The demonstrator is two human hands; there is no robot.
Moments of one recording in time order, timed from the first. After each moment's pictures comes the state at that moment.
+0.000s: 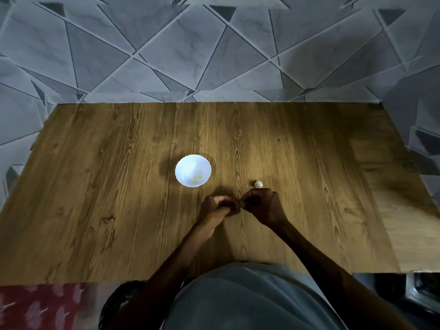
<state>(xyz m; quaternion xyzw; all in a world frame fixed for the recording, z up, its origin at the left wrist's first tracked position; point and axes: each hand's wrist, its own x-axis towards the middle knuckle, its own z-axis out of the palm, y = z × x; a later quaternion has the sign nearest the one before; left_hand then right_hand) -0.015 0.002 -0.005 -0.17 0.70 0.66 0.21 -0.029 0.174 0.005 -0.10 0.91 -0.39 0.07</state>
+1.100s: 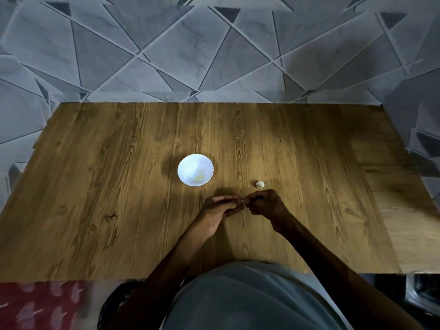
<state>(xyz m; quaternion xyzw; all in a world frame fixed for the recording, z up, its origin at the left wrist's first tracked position) -0.012 -0.001 0.013 -0.20 0.52 0.79 0.24 -0.027 0.170 0.024 0.12 0.78 -0.58 0.22</state>
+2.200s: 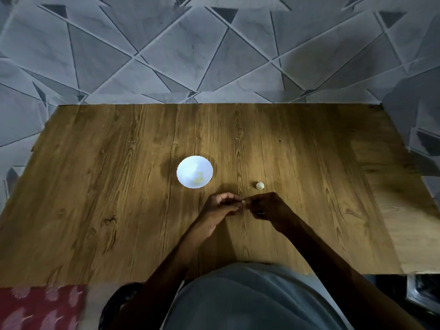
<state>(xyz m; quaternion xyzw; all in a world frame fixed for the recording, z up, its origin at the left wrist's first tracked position) -0.019 -0.004 0.004 -0.10 0.65 0.72 0.24 -0.031 0.177 0.024 0.20 0.69 -0.64 0.28</state>
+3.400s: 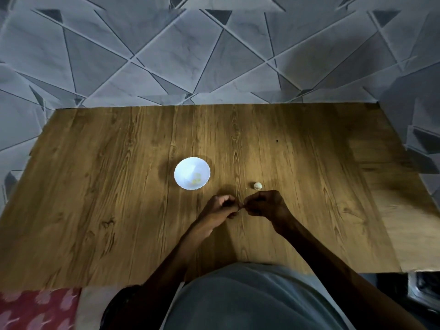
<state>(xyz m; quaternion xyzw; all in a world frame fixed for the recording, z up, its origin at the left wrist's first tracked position) -0.024 -0.002 0.002 -0.06 0.73 0.63 0.26 -0.023 0.183 0.027 0.11 0.71 -0.66 0.21</state>
